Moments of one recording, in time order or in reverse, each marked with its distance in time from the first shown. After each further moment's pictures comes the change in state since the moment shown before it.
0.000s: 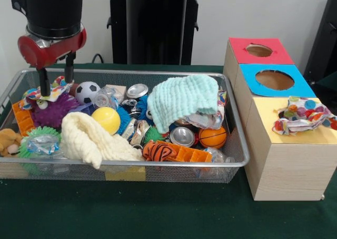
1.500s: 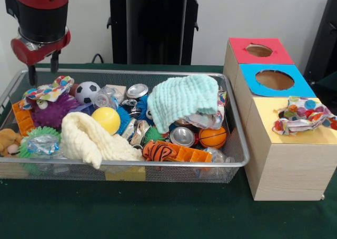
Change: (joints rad) arm -0.030 0.031 -0.101 0.099 -0.081 -0.046 0.000
